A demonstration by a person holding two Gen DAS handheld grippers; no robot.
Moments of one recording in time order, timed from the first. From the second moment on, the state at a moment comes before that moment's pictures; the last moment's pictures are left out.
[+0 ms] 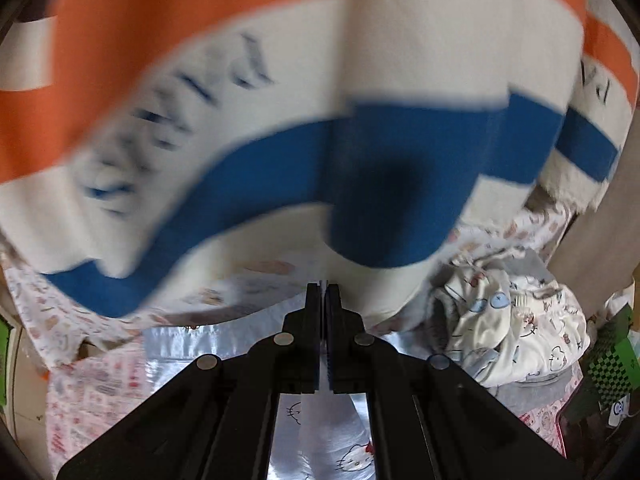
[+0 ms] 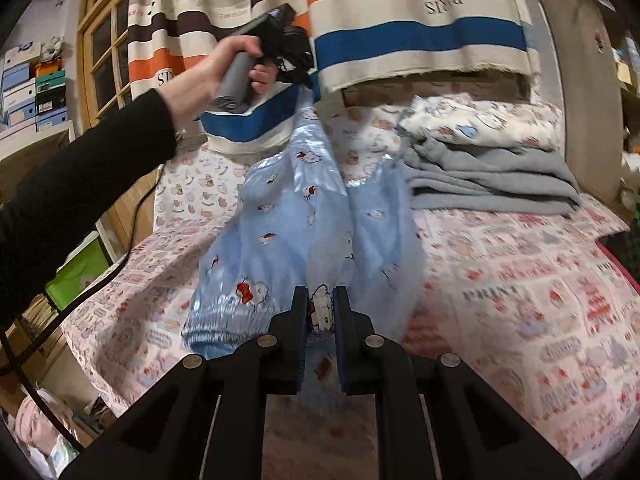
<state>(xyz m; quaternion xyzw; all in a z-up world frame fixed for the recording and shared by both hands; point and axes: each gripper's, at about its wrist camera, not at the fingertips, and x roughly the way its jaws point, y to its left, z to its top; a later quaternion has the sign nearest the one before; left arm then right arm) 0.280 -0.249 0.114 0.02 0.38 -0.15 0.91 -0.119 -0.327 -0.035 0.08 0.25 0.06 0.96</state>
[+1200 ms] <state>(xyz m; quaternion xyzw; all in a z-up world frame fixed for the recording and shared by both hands) 0.280 -0.314 0.059 0.05 0.36 -0.21 0.91 -0.133 -0.368 -0.031 0.08 0.23 -0.02 0.97</state>
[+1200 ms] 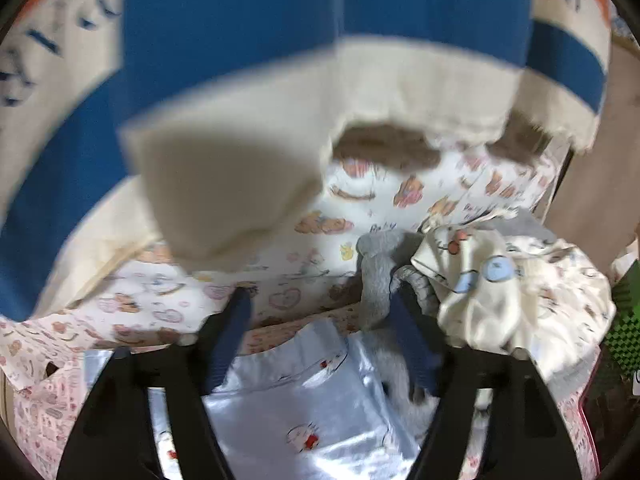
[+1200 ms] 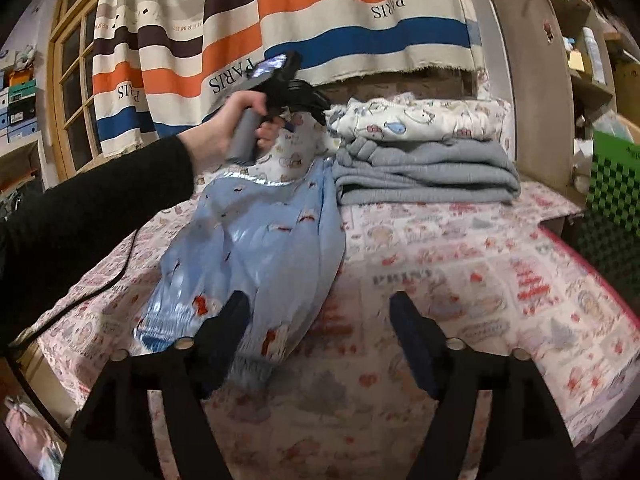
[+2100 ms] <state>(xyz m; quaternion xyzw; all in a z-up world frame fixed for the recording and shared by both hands) 0.083 -0.152 0.067 0.05 0.12 -0.15 0.98 -0.039 -0.378 -0.011 -0.05 0.38 0.02 0.92</state>
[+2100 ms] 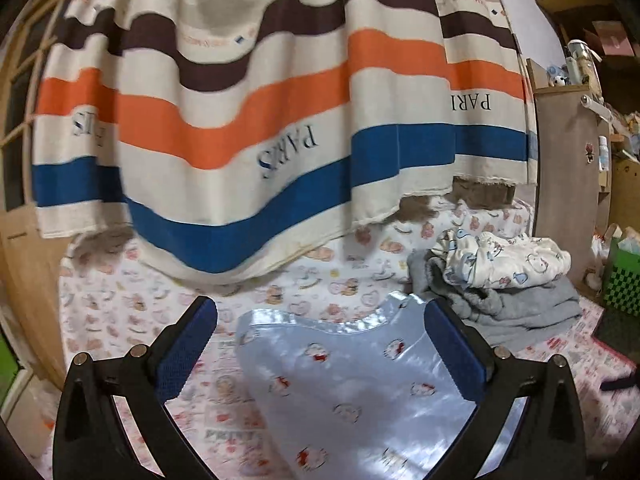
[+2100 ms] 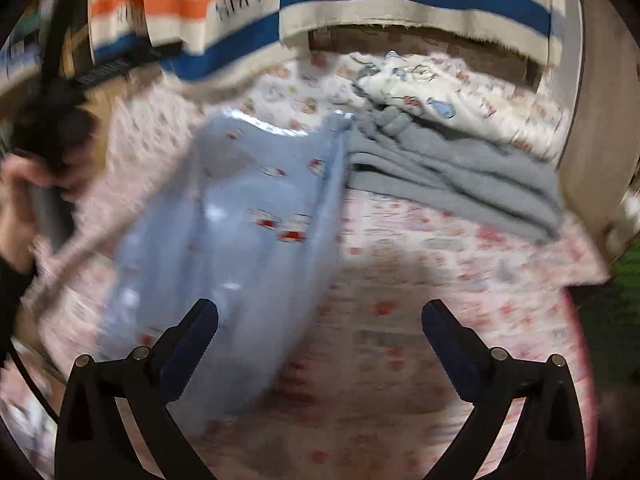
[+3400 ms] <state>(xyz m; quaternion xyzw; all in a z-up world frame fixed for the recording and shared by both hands) 0.005 -0.122 0.031 0.02 0.22 -0.14 0.97 0.001 -0.382 -0.002 0.01 0.42 0.12 0.90</state>
